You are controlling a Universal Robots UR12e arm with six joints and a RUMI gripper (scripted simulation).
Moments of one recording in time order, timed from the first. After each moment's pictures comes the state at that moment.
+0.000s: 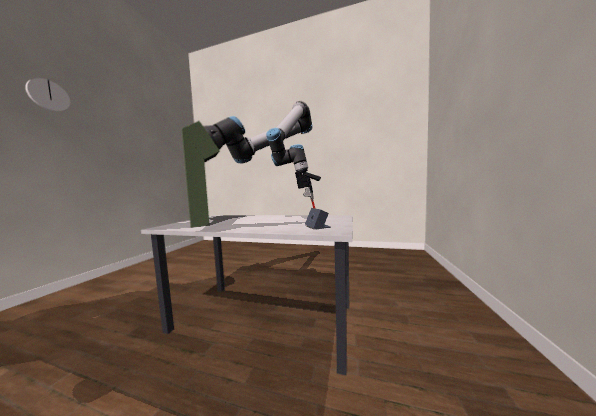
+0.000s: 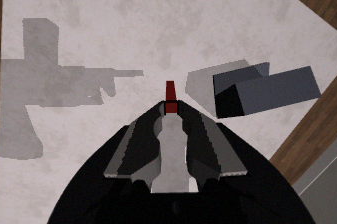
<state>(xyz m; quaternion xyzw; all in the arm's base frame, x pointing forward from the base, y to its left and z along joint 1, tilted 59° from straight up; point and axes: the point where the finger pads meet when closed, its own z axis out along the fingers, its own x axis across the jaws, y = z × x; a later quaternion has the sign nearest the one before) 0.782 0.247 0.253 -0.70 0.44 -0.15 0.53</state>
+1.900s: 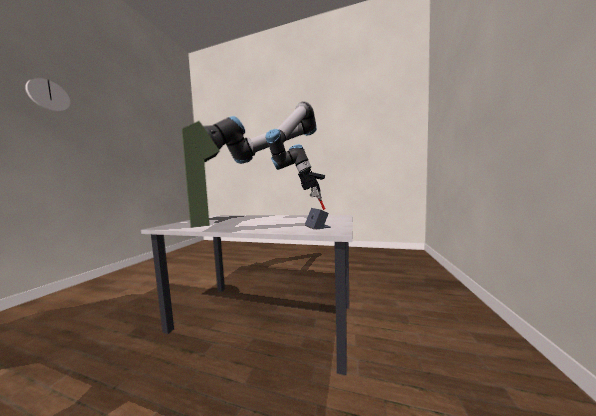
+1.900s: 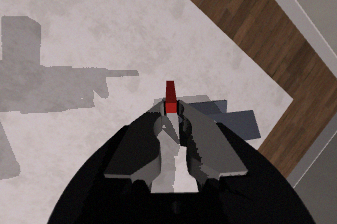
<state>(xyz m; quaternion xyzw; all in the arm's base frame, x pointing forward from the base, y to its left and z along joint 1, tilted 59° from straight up) 0.839 0.207 0.267 -0.70 0.38 -0.25 0.55</state>
